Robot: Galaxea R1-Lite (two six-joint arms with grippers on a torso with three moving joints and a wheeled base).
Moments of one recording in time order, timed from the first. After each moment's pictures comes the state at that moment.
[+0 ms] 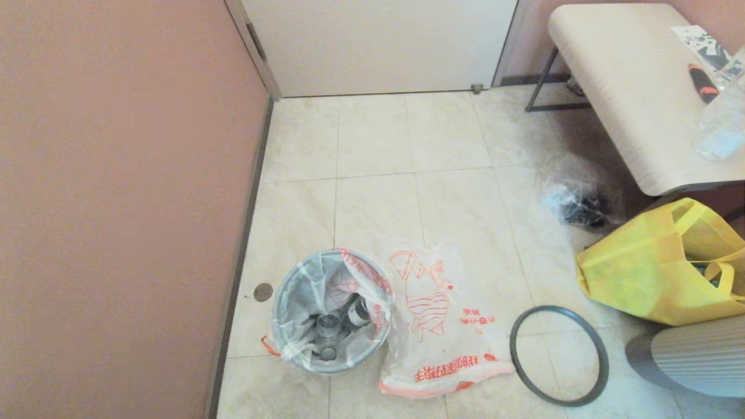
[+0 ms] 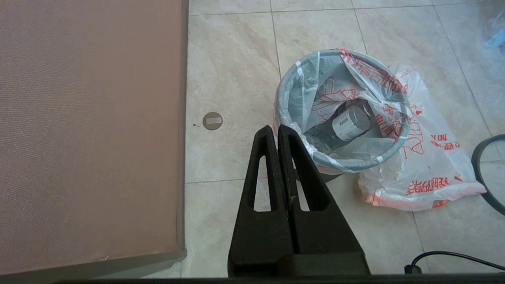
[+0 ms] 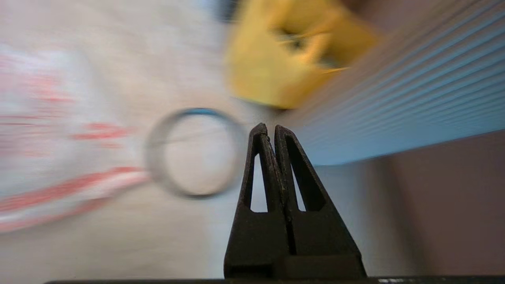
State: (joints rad) left arm 0.01 0.00 0.00 -0.03 0.00 -0.01; right arm 0.00 0.27 -0.25 0.07 -0.32 -0.04
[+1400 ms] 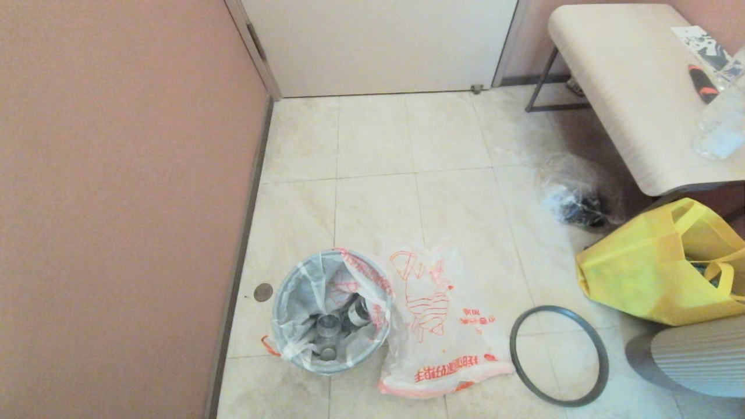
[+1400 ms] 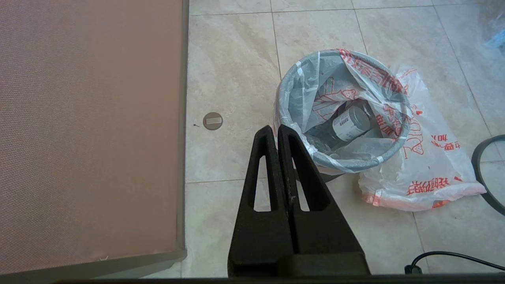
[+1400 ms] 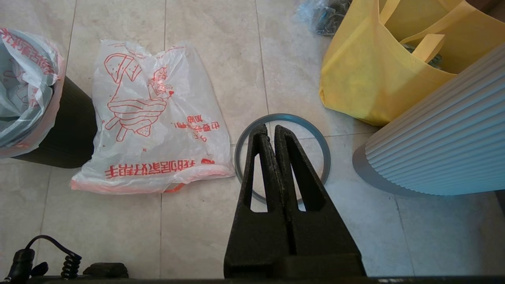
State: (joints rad) left arm 0.01 0.00 0.00 -0.03 0.00 -0.01; right arm 0.00 0.00 0.00 -0.01 -0.02 0.01
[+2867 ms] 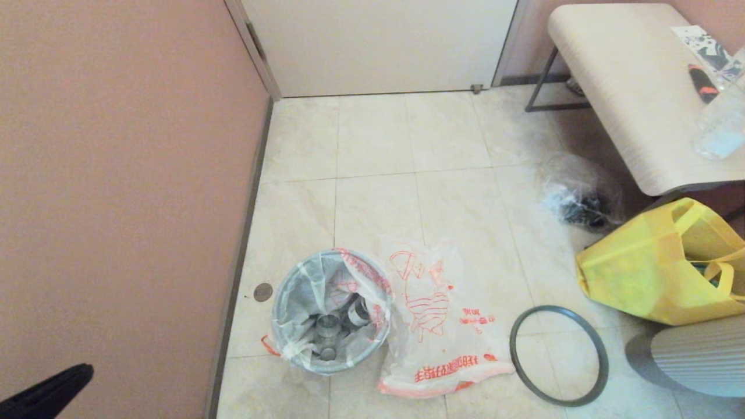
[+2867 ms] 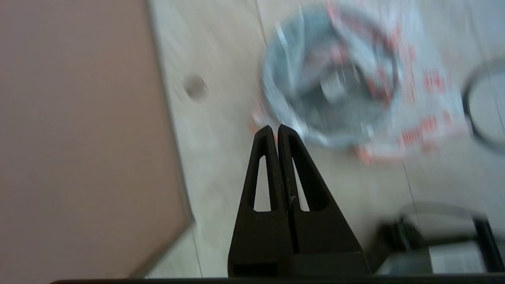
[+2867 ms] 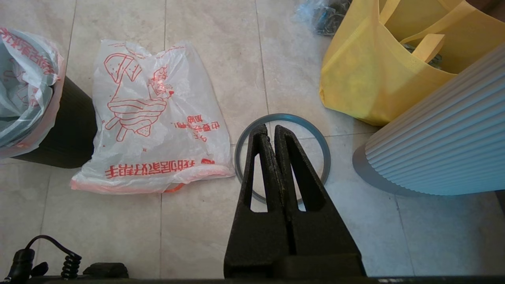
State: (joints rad) left arm 0.00 0.59 -0.33 0.00 -0.10 0.10; right arm 0.00 0.00 0.00 -0.01 -0.02 0.01
